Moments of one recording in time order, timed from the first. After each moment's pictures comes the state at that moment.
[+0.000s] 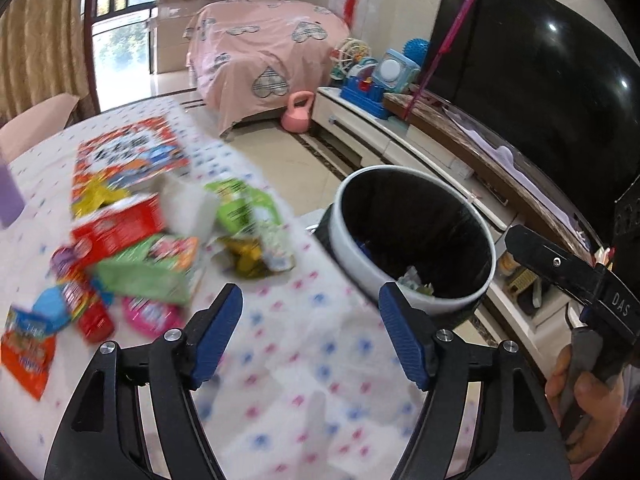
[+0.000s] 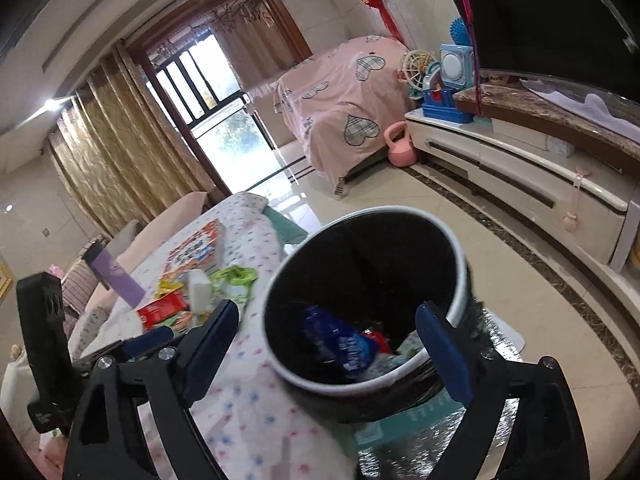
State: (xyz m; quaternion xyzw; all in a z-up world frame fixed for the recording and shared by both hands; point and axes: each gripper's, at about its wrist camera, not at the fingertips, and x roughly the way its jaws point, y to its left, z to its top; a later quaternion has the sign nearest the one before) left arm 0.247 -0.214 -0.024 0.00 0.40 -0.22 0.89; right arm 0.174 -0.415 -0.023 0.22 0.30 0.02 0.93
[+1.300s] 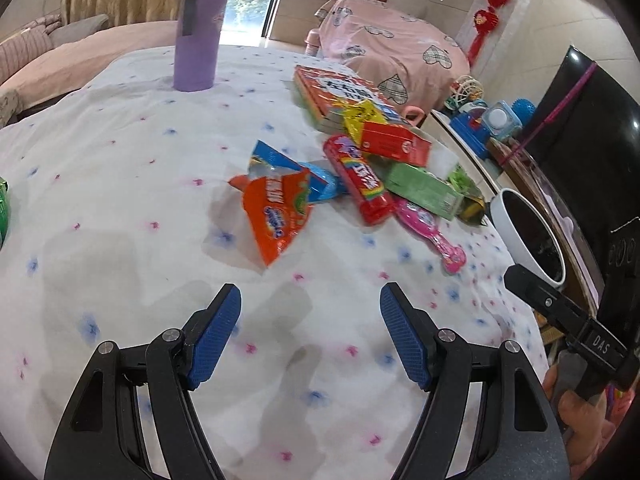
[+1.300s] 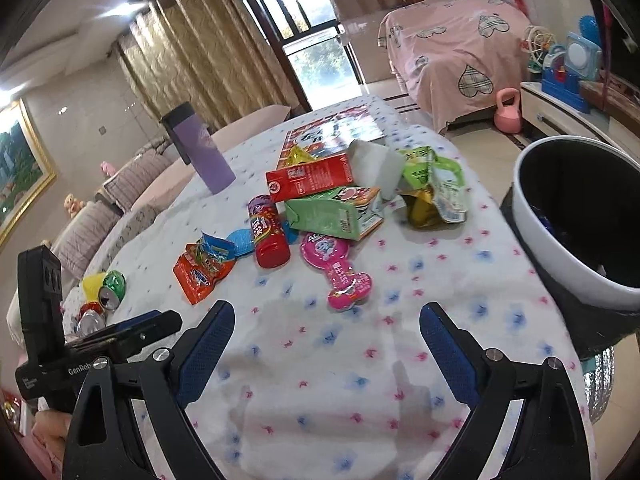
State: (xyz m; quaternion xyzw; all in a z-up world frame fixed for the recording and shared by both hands) left arm 0.195 0.005 -0.064 -0.12 0.43 -0.07 0.89; right arm 0.187 -0.210 -0.059 0.13 0.38 0.18 0.90
